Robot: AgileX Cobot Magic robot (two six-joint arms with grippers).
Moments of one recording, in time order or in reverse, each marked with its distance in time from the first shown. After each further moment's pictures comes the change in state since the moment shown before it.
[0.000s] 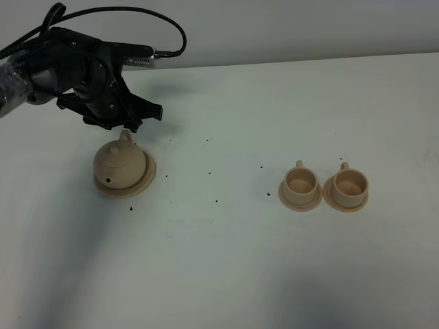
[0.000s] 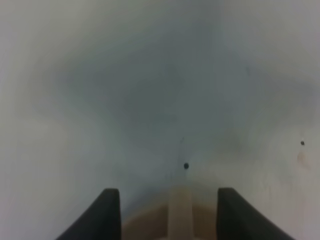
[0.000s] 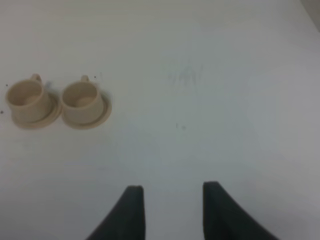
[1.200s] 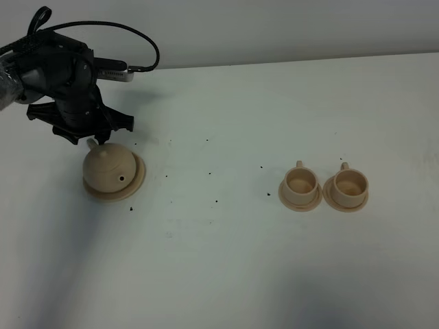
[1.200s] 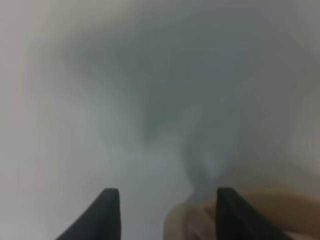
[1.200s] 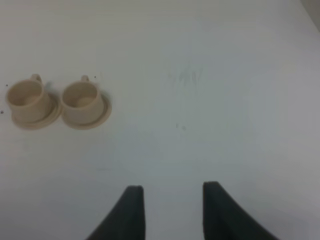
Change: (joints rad) left arm 0.076 0.048 -0.030 0.092 0.161 -0.044; right arm 0.000 0.000 0.000 0.000 0.000 0.000
